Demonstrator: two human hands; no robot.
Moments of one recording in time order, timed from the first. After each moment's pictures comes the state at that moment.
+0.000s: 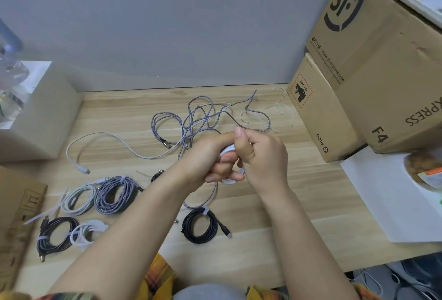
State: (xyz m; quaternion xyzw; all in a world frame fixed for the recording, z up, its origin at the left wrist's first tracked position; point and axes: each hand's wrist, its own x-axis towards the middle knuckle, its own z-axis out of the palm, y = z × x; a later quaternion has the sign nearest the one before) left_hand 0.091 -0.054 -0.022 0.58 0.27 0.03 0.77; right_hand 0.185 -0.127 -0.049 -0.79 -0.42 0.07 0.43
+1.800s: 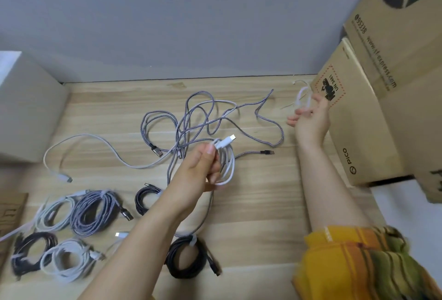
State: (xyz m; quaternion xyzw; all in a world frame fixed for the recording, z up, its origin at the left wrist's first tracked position) left_hand 0.143 -0.022 -0.099 0.51 0.41 0.18 0.73; right_hand 0.385 -0.041 -0.156 -0.80 -0.10 0.16 0.58
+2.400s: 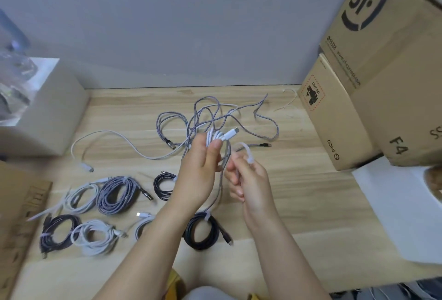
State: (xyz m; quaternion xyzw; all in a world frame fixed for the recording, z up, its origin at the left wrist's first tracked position) left_hand 0.091 -0.058 -0.070 0.66 0.39 0.30 0.56; right_hand 0.165 -0.128 -0.073 -0.57 -0.10 0.49 0.66
